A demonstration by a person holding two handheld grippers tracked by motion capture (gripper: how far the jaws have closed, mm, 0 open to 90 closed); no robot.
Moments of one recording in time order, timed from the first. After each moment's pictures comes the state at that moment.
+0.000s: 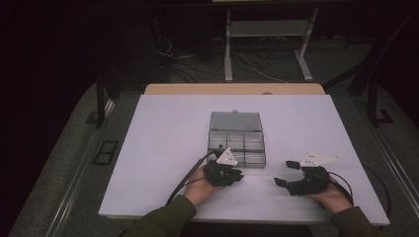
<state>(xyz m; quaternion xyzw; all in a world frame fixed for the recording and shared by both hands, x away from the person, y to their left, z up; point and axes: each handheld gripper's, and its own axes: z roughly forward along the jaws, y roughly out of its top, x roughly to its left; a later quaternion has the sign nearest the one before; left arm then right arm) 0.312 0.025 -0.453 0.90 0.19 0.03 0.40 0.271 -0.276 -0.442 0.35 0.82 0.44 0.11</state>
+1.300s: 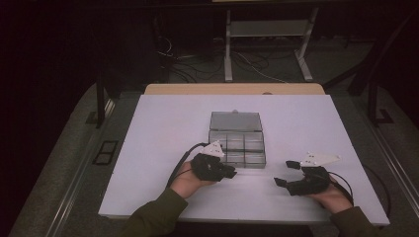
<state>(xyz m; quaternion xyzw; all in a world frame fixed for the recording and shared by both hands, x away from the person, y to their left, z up) 0.318 0.060 -0.417 0.88 0.17 -0.02 0.43 0.270 -0.277 -0.441 0.35 0.82 0.44 0.11</state>
